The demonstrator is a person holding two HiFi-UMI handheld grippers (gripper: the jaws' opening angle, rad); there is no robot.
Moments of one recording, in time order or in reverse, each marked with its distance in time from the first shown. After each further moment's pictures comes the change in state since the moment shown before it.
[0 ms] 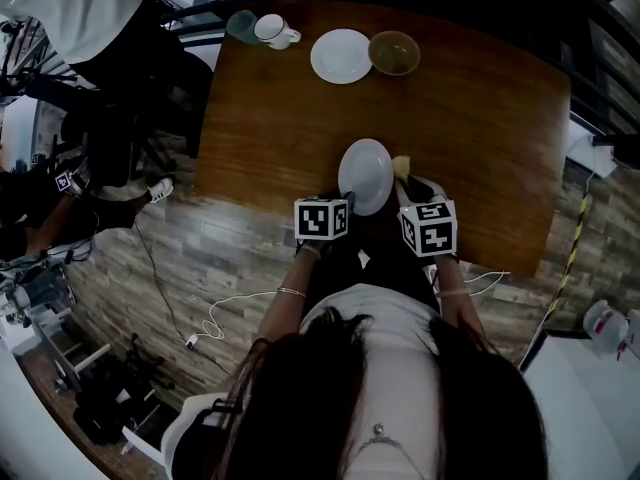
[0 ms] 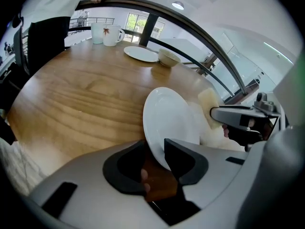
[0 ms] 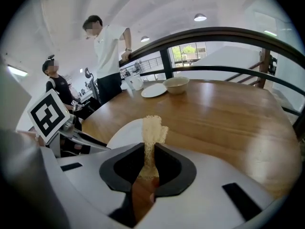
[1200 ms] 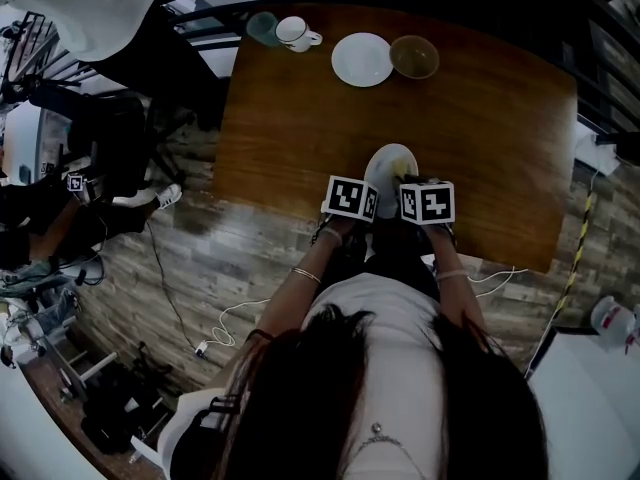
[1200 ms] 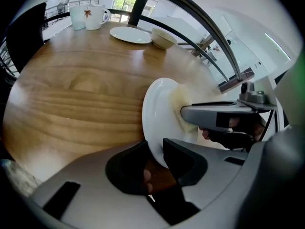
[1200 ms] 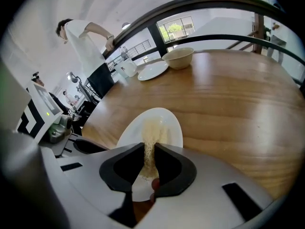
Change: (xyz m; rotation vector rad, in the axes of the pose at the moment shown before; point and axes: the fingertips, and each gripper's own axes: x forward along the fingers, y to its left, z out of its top) left arm 0.006 0.002 -0.004 0.077 0.238 -0.078; right arm 0.057 0.038 -0.012 0.231 0.185 0.025
